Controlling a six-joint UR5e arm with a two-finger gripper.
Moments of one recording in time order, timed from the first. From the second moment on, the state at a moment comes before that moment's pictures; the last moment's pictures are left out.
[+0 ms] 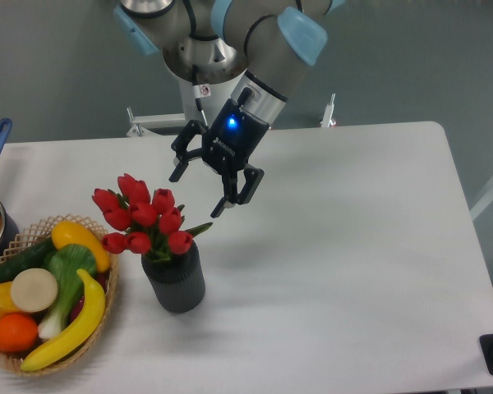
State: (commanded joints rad) arm 2.60 -1.62 -2.00 -0.82 0.73 1.23
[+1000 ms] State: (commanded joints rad) arm 2.51 -1.71 -1.99 -0.76 0.73 1.18
